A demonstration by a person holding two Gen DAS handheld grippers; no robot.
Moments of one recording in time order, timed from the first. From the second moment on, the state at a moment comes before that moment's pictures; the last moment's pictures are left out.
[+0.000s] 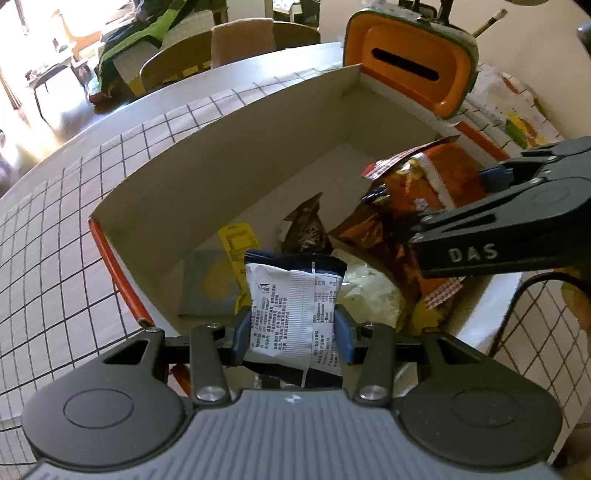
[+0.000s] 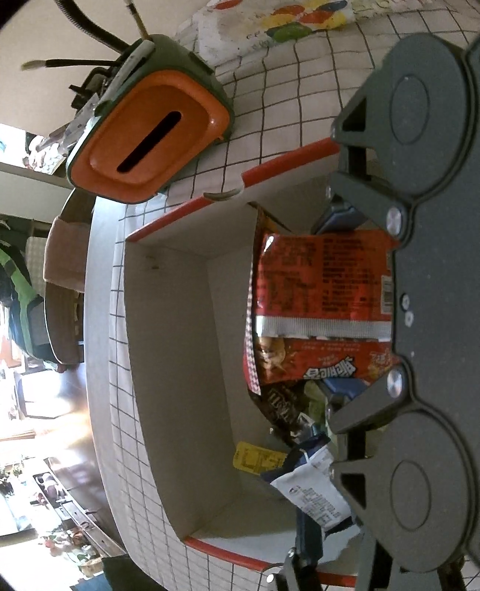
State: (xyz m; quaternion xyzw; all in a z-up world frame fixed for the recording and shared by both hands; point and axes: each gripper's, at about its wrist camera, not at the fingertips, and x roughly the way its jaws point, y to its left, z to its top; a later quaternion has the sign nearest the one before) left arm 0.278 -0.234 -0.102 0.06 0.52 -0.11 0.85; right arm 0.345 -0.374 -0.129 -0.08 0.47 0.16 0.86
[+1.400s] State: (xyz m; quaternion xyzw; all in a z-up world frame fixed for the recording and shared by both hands) left arm 0.176 -0.159 0.002 0.01 0.37 -0.14 0.92; right arm 0.216 -0.387 -0.032 0.09 0.32 0.18 0.93
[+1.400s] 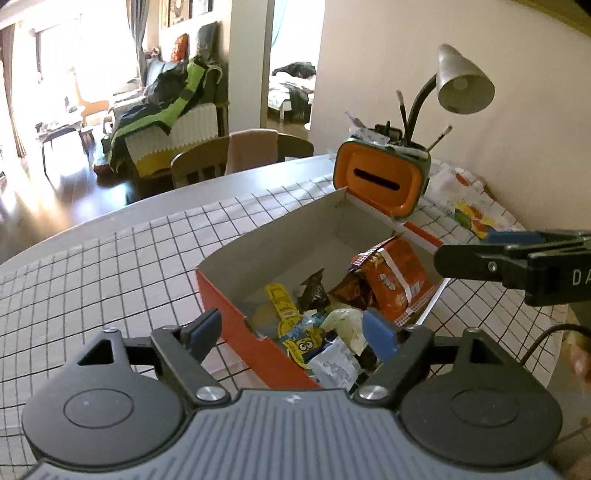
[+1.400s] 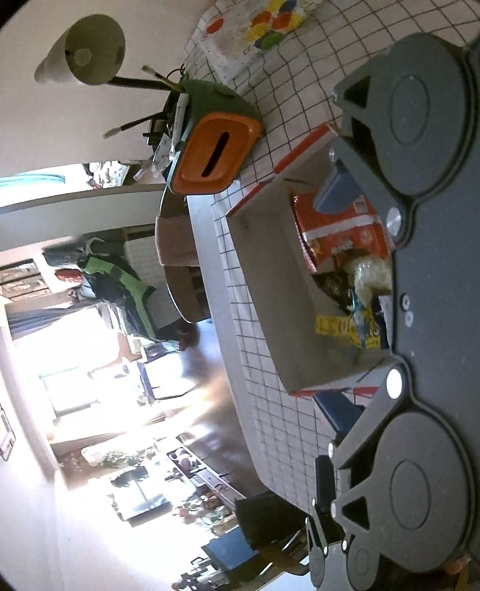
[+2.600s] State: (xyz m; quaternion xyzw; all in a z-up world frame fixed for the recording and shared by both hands) left arm 0.126 -0.146 0.018 -0.03 0.33 -0.10 0.94; right arm 0.148 -0.377 -0.035 0.09 0.26 0.10 0.96
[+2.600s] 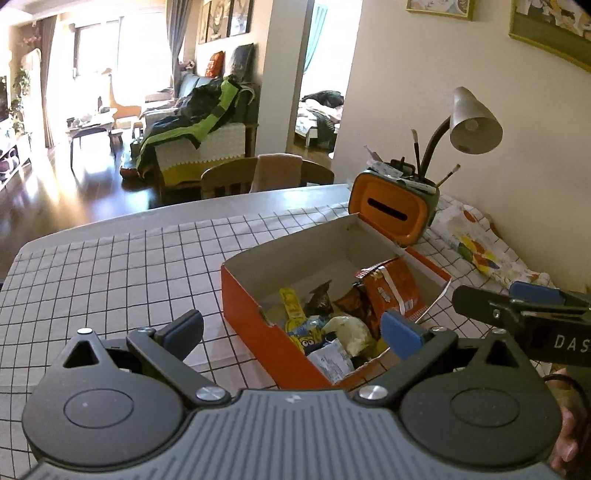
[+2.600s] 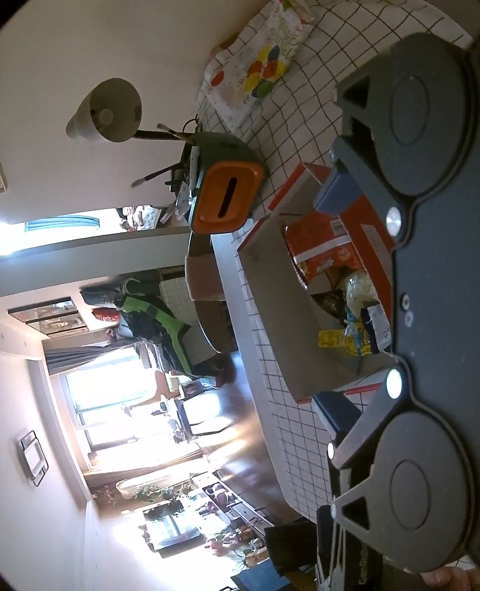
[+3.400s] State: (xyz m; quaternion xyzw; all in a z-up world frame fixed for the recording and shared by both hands) left arm 0.124 -0.144 0.018 -0.05 0.34 -0.10 0.93; right arm 0.153 -0.372 -0.035 0.08 0.27 0.11 0.95
